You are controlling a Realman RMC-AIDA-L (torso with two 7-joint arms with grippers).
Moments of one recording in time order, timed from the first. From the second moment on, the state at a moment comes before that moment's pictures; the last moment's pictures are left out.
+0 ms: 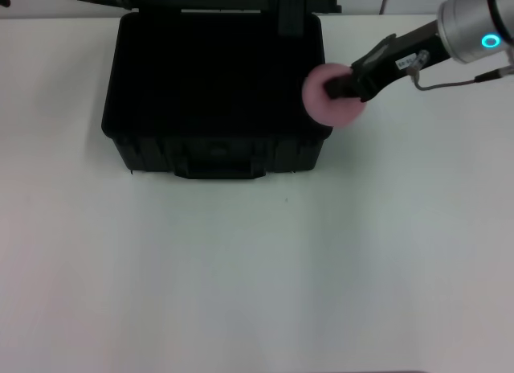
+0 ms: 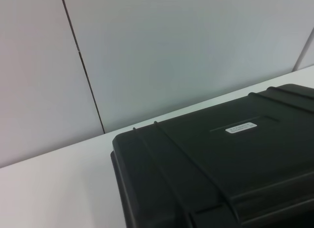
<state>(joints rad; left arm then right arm) -0.82 -2.05 1.27 1.68 -0.27 -1.68 0.01 0.83 2.02 -1.07 -0.86 0.81 1.36 -1.02</state>
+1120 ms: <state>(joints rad) -0.82 -2.05 1.27 1.68 -0.27 -1.68 0.01 0.83 2.05 -1.09 -0.68 1.00 1.13 -1.28</state>
